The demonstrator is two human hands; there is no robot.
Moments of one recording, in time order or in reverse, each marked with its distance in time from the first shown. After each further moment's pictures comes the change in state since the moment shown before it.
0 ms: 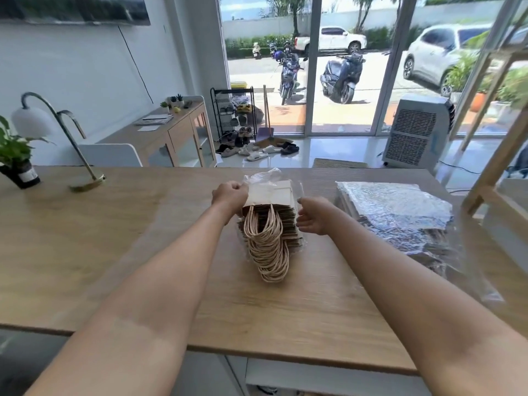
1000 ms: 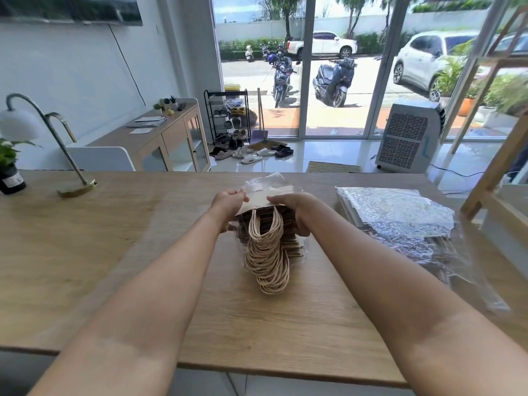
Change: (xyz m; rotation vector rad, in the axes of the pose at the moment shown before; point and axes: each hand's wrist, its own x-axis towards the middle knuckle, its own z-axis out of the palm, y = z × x) left_hand 0.026 -0.011 0.002 -0.264 -0.200 -0.190; right_hand 0.000 -0.034 0.030 0.003 -0.014 0.170
